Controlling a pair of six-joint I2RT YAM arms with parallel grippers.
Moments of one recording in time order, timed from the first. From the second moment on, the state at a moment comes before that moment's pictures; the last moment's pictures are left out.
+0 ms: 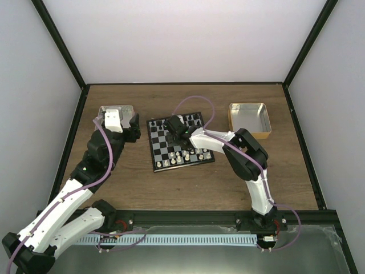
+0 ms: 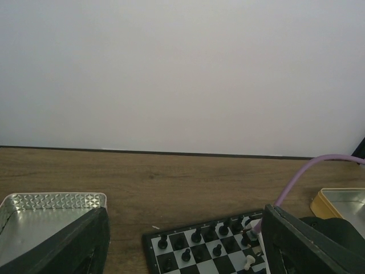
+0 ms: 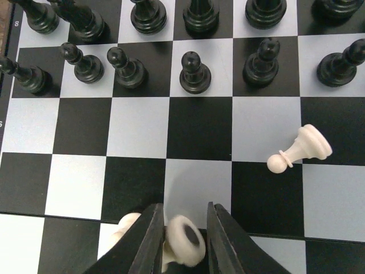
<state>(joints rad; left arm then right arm) -0.57 0.77 0.77 -0.12 -0.39 -0.23 0.82 2.07 1.42 -0.31 0.22 0.53</state>
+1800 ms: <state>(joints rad) -0.57 1.21 0.73 0.05 0.38 -0.76 0.64 1.48 0.93 0.10 -0.41 1.02</state>
